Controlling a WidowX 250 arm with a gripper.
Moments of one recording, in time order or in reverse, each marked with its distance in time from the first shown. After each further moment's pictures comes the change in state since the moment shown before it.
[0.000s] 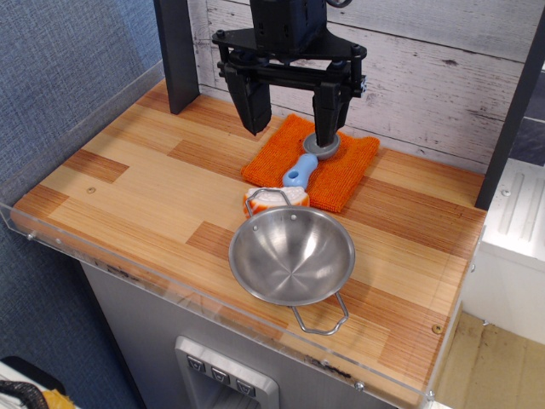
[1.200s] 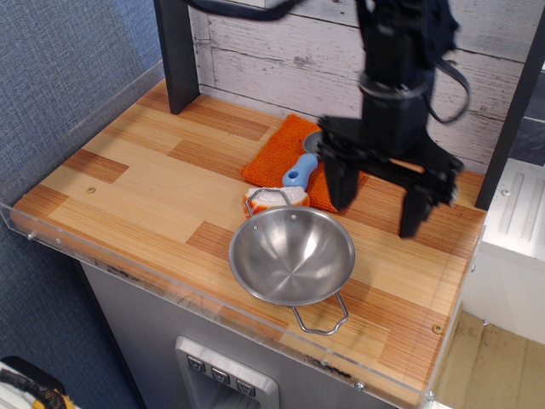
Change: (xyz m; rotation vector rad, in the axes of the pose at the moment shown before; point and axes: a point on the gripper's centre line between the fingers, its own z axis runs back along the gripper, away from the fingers) arm -0.004 -0.069 -0.068 0.025 0.059 -0.199
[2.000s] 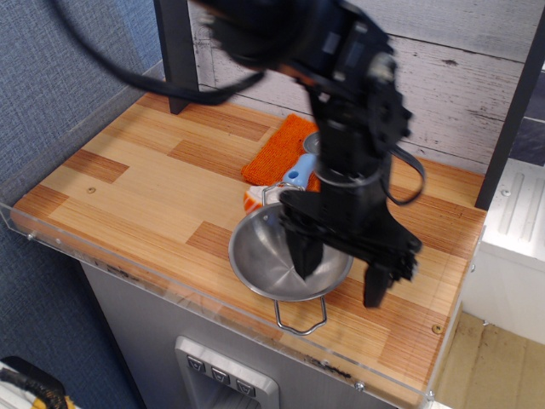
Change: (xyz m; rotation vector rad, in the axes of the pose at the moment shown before) arm -0.048 0.006 -0.021 -0.024 -0.036 0.049
